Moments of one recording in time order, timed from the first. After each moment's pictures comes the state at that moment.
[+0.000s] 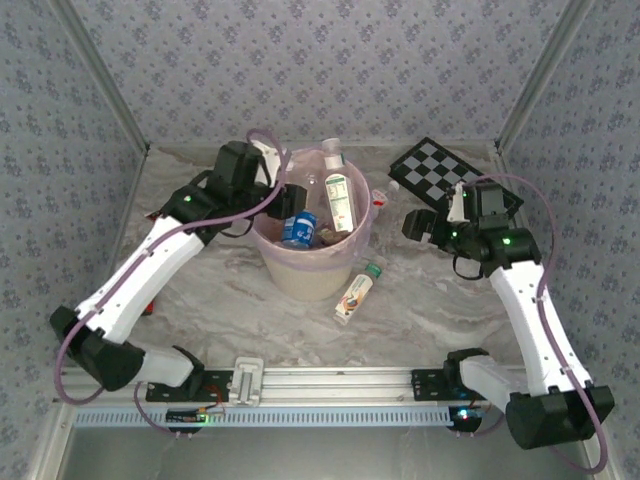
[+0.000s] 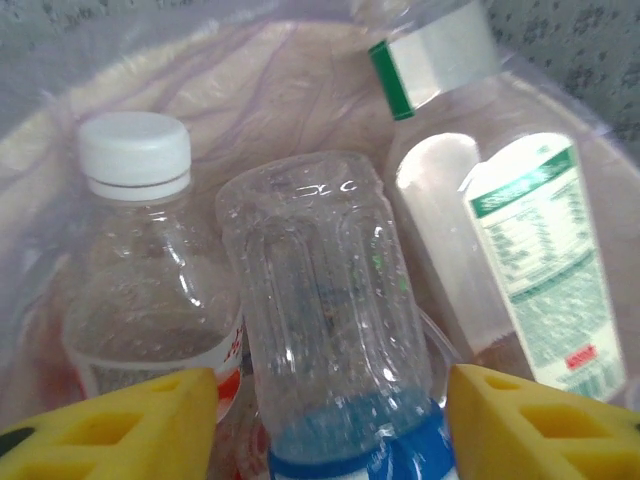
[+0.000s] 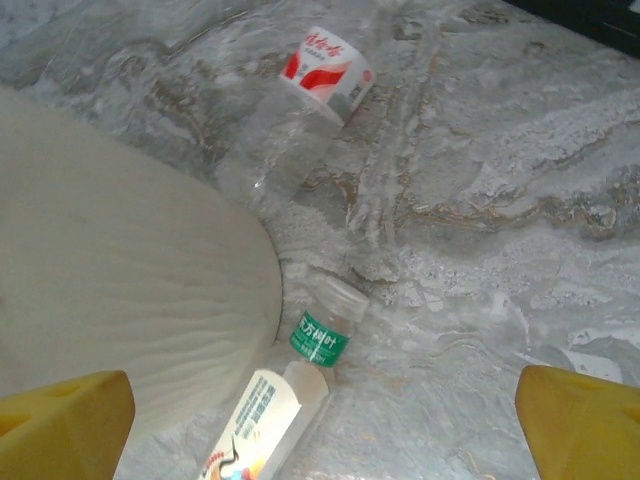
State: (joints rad) left arm -0.64 1.35 1.51 -0.77 0.07 -0.27; right arm 0.14 1.04 1.12 -0.91 -0.22 0.44
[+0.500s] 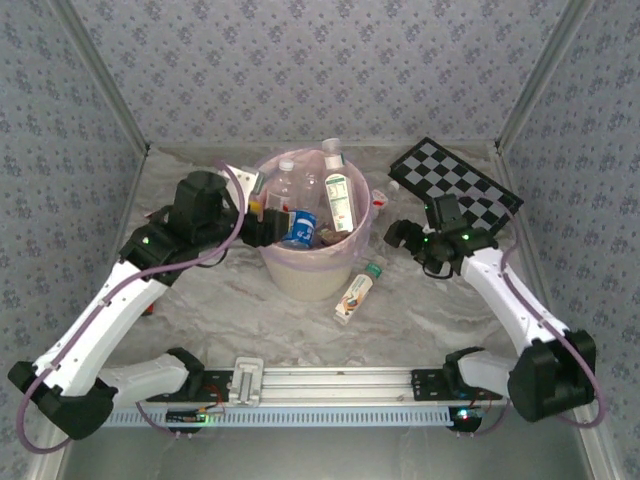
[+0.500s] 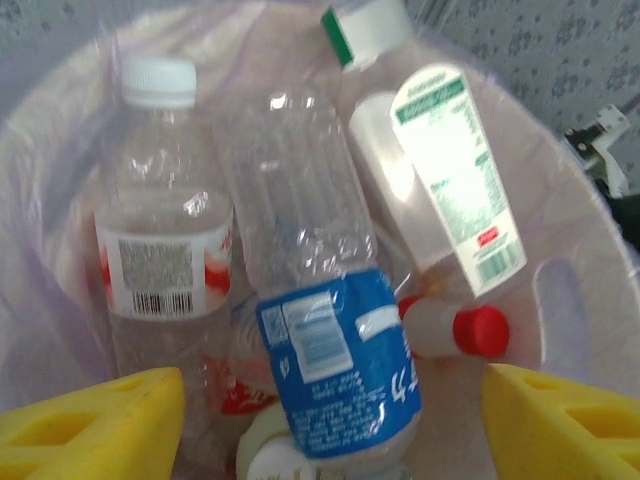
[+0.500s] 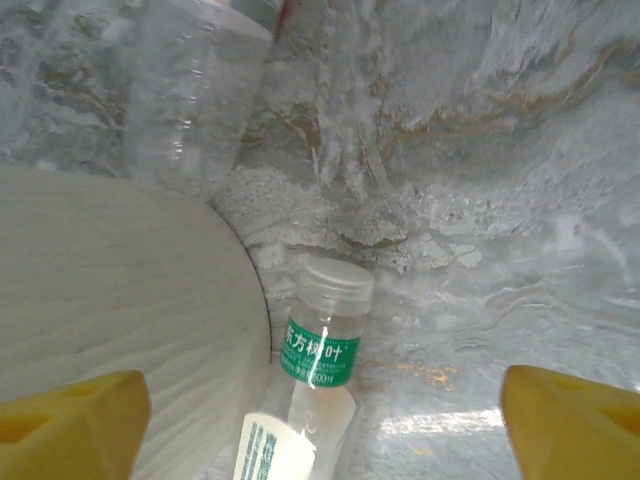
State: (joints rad) left arm -0.64 1.07 1.30 -0.76 0.12 -0.28; right arm 0.27 1.20 0.91 -0.70 -0.17 0.77
